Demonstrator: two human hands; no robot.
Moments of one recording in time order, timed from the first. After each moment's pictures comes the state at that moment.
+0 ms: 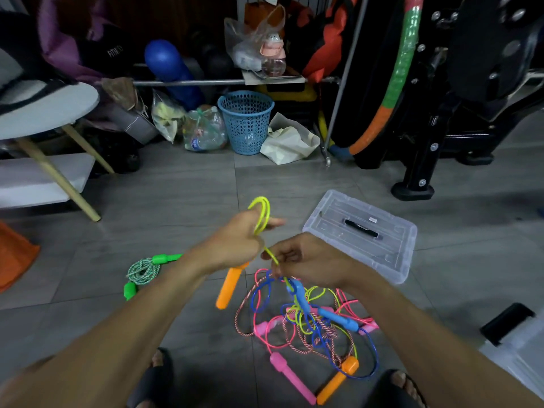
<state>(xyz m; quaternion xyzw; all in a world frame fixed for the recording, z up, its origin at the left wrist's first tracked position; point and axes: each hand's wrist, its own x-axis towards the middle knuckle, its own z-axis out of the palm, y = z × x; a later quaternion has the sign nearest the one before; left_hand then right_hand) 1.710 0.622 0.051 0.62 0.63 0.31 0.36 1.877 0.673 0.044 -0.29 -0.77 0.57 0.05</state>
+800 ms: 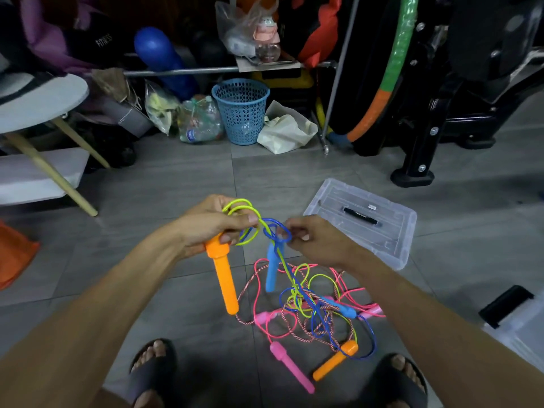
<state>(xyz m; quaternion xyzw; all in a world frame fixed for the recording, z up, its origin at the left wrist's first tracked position) 1.687 0.613 0.059 0.46 0.53 0.42 0.57 1.888 0.701 0.015 -0.35 -0.81 0.46 0.12</state>
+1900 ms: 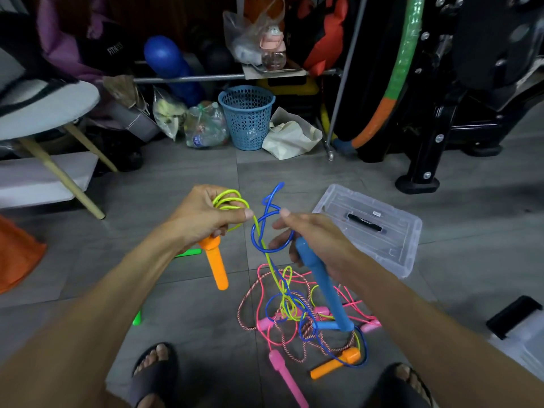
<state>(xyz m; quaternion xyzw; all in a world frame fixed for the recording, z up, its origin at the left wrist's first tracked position) 1.680 0.608 0.079 0.46 0.63 0.47 0.41 1.875 0.675 0.054 -0.39 -0.59 0.68 0.19</state>
